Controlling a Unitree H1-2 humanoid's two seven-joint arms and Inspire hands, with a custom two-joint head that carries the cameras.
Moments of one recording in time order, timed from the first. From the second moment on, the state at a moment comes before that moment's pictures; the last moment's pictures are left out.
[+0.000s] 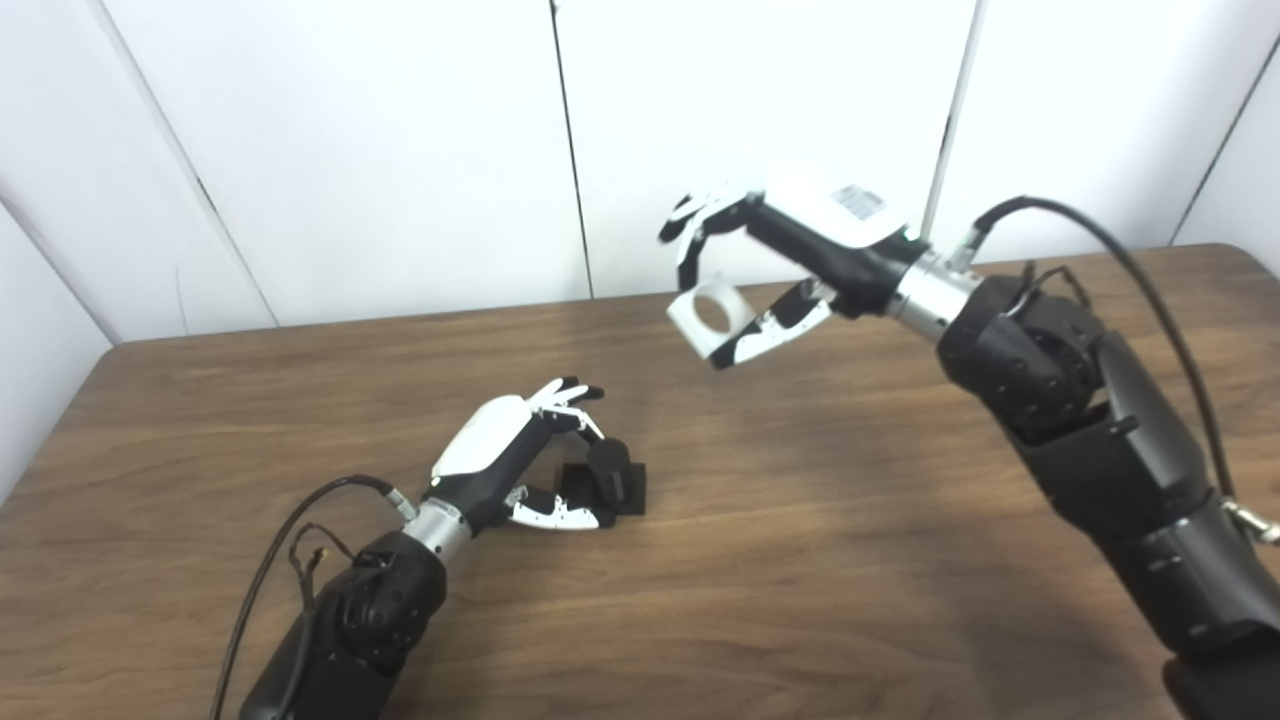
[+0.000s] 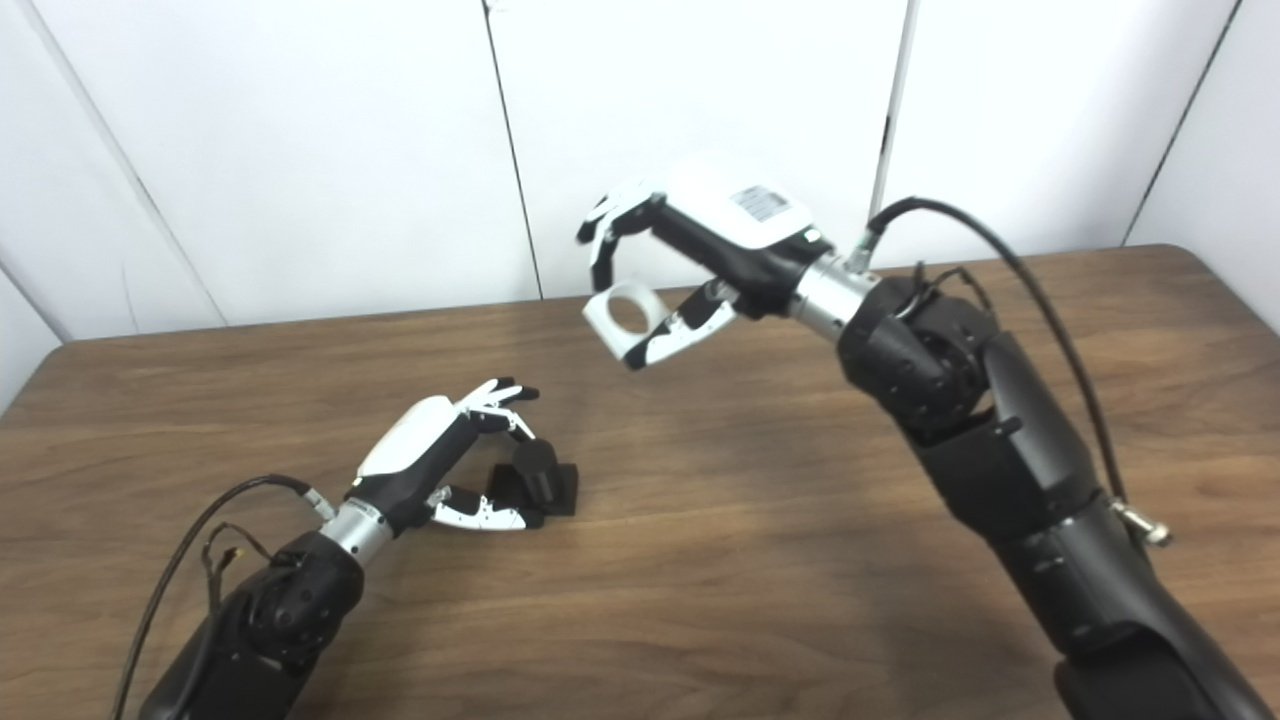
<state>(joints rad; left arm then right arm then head) -0.42 0.31 -0.34 0.31 0.54 -0.22 -0.09 -0.70 -0.41 0.29 -0.06 -0.51 -0.17 0.36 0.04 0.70</state>
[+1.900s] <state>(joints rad) -0.44 0.28 -0.35 0.33 0.55 -0.17 -0.07 -0.72 -0.25 0.43 0.21 -0.62 -0.20 0.36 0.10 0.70</state>
